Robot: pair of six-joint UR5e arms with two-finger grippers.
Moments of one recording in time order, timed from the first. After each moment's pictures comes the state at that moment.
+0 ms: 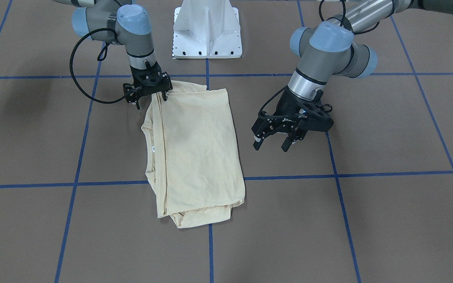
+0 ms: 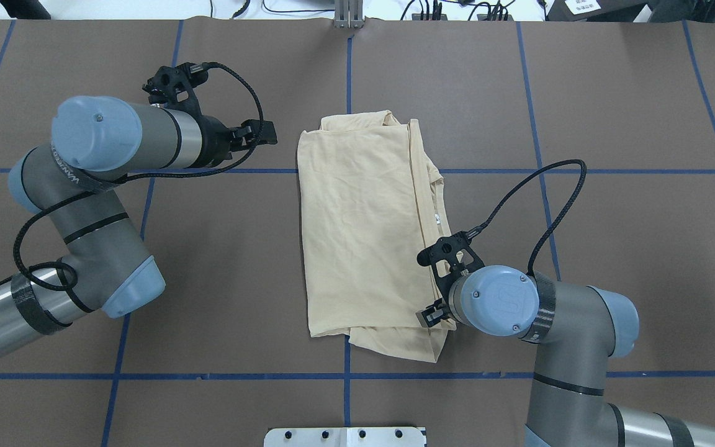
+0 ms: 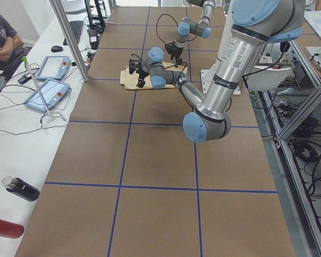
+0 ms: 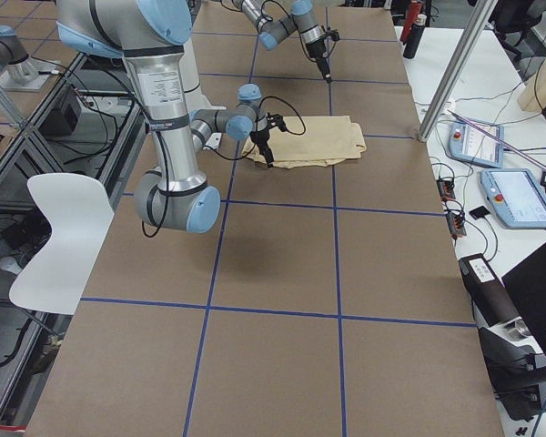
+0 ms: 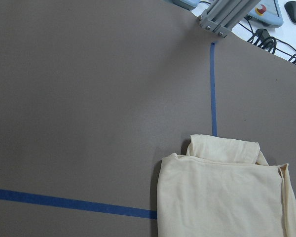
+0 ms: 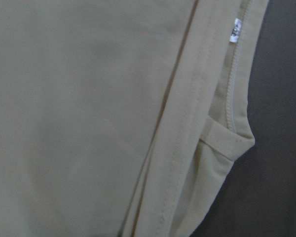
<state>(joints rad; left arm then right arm) -0.69 -2.06 -1.67 -2.20 -1.73 -1.41 0.31 -1.24 1.88 -1.47 1.59 0.90</state>
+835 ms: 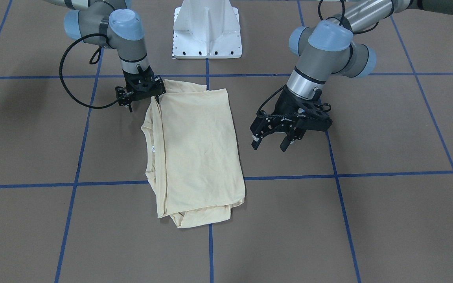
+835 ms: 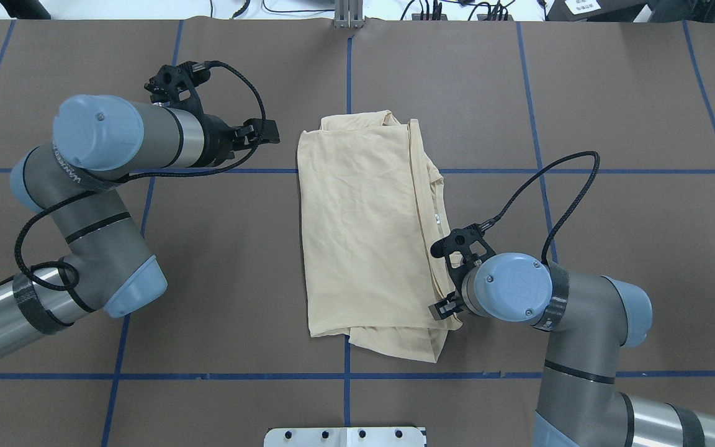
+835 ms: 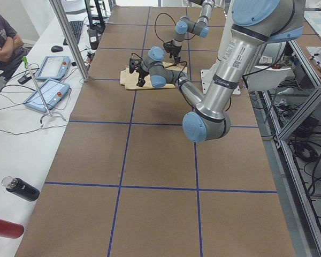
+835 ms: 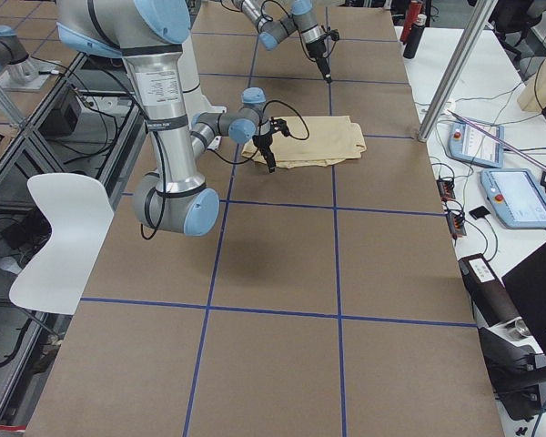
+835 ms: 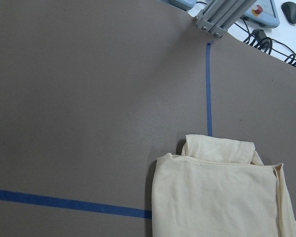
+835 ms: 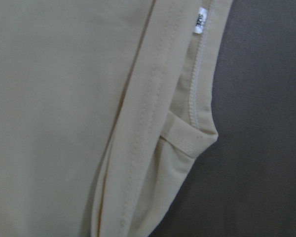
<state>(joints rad) -0.69 -2.07 -1.67 -2.20 -1.73 -1.42 0.35 -1.27 1.88 -1.47 1.63 0.88</state>
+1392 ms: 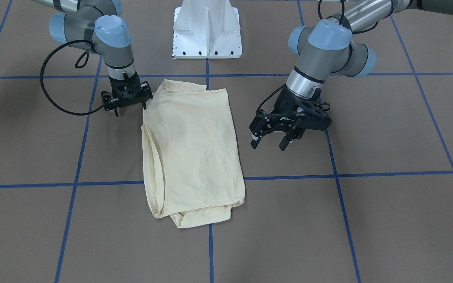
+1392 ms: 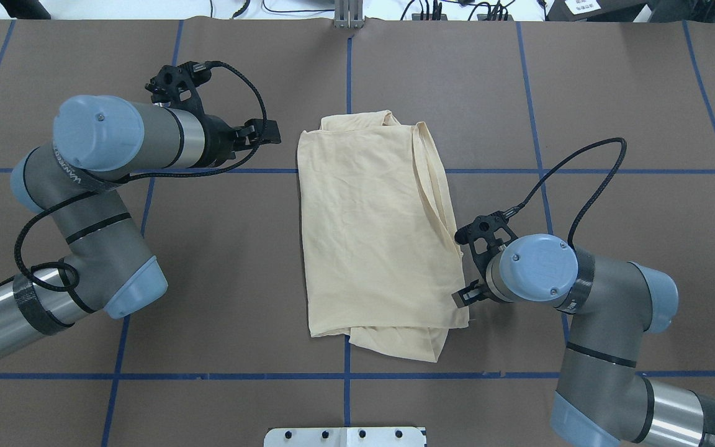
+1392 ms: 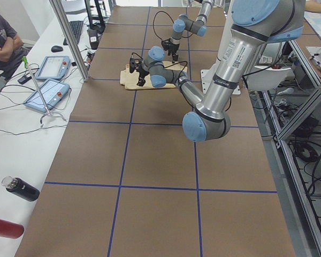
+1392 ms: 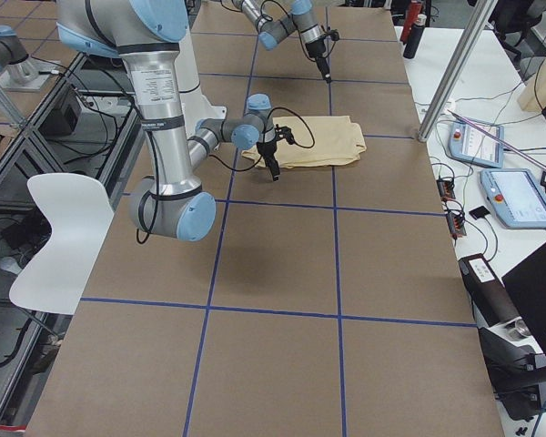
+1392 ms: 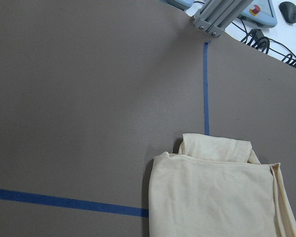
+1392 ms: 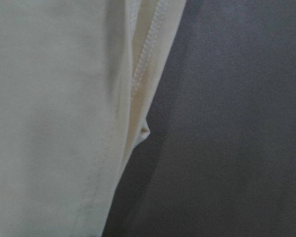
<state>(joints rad) -0.68 -2.07 -1.67 -2.20 -1.73 -1.42 0.41 -1.32 1.88 -1.47 1.68 0.85</state>
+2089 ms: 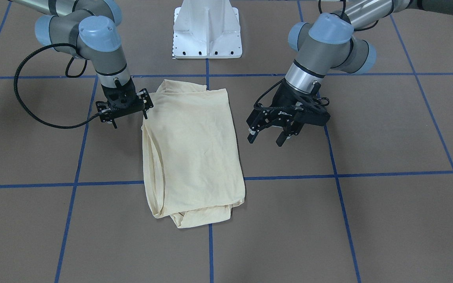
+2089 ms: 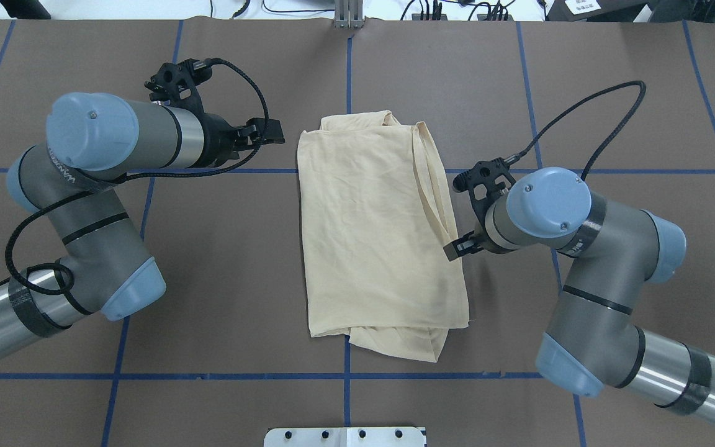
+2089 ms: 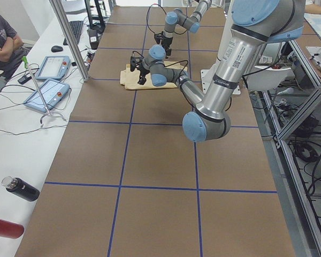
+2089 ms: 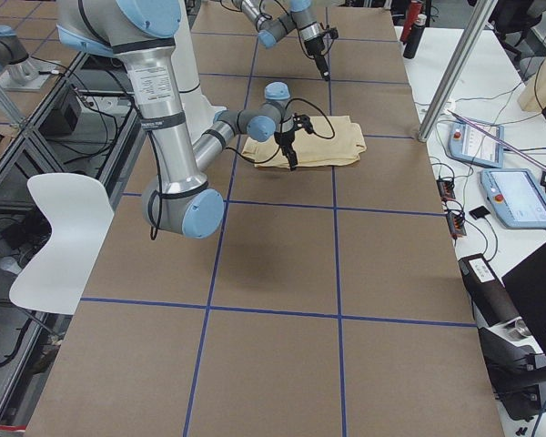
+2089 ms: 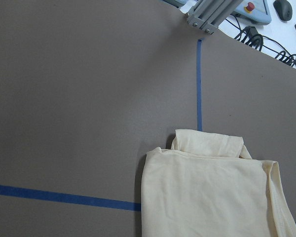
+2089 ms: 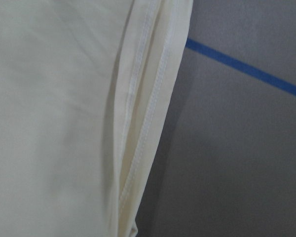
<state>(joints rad) -0.69 -2.07 -1.71 -2.20 -1.75 -1.42 0.57 -1.19 1.84 -1.46 1.76 0.76</state>
